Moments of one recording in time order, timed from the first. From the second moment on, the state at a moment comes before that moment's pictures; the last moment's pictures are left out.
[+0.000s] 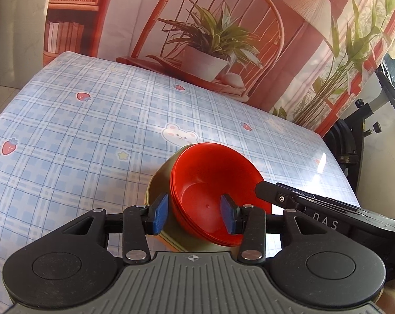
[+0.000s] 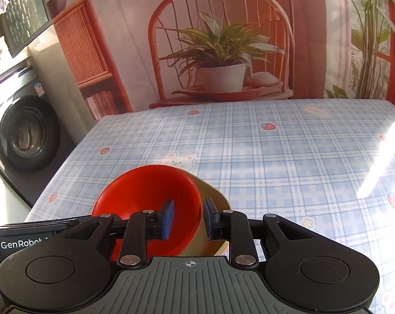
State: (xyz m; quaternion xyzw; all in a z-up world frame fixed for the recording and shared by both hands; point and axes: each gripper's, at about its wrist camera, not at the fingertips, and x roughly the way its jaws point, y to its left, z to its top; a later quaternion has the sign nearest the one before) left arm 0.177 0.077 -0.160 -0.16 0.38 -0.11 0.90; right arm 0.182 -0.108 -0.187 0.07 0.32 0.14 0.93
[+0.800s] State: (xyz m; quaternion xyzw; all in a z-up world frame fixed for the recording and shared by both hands) left arm 0.097 0.054 -0.038 -0.06 0.23 -0.04 0.97; right arm 0.093 -0.180 -0.091 0.08 0.19 0.10 0.97
